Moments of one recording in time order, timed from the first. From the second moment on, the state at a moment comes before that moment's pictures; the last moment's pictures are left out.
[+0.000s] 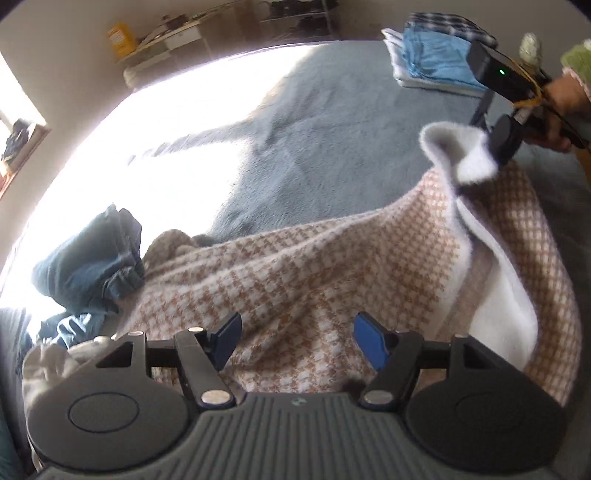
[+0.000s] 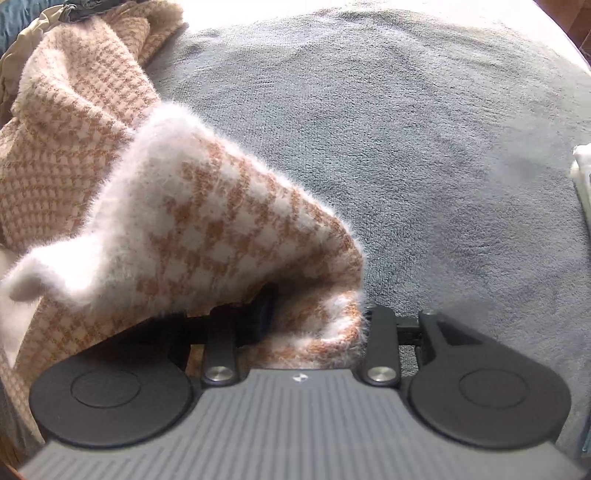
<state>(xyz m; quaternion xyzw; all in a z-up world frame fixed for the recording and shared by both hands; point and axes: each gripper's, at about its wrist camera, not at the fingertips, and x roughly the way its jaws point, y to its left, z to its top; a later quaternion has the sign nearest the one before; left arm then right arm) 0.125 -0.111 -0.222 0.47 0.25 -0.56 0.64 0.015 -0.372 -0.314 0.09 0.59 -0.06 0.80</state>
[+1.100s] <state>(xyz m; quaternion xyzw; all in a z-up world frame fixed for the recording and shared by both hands) 0.148 -0.113 -0.198 0.28 0.37 -0.47 0.76 -0.022 -0.330 -0.200 -0.02 0.43 -0.07 0.90</state>
